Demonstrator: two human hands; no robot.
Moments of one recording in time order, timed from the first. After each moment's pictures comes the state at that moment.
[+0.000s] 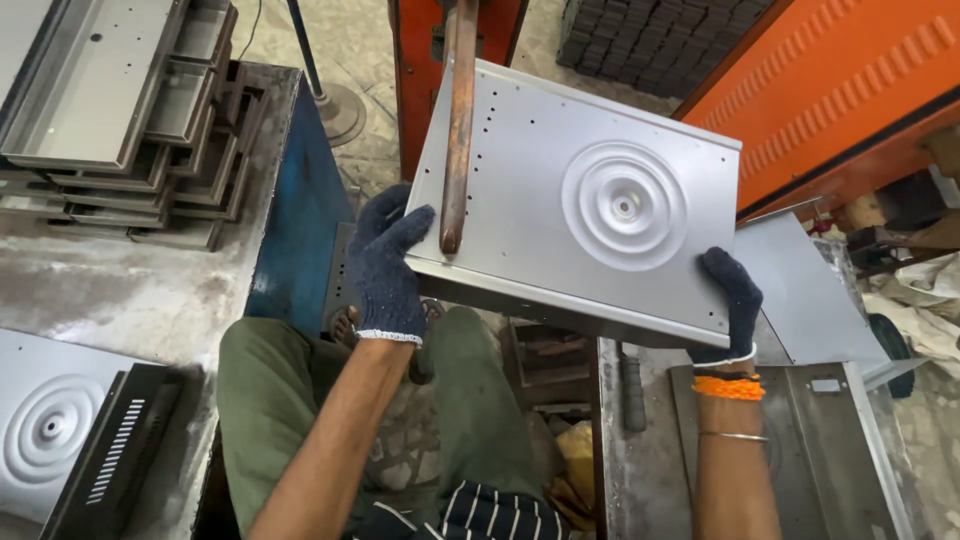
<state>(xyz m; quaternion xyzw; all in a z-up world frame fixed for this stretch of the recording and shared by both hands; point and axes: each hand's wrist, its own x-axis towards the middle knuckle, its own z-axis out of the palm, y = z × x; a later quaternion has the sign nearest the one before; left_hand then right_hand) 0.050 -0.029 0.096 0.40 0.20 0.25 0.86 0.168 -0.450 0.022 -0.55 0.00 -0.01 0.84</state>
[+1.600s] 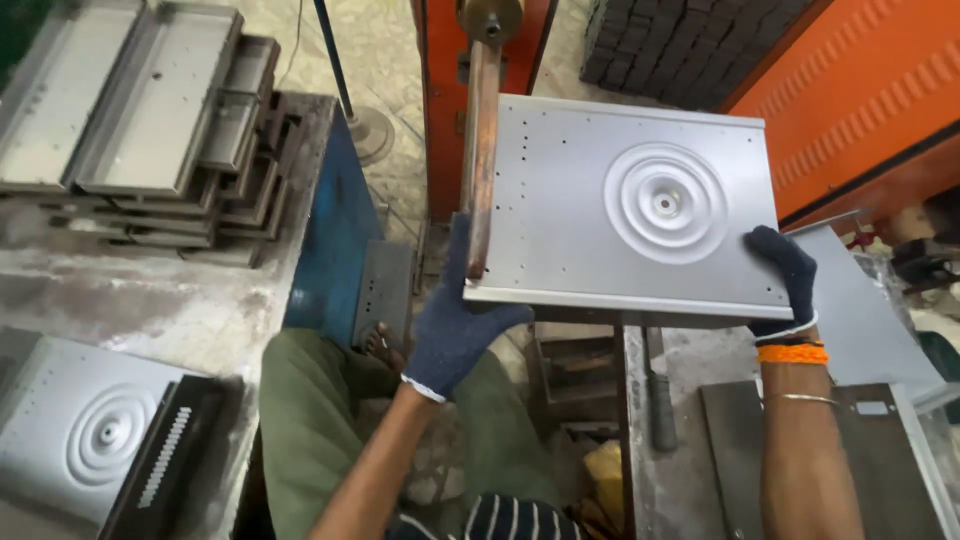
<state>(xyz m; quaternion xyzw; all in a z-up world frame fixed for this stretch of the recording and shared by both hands) 0.018 -0.051 0.089 0.71 -0.01 0.19 0.68 0.251 -0.504 -0.006 -0.77 -0.22 -0.12 0.58</state>
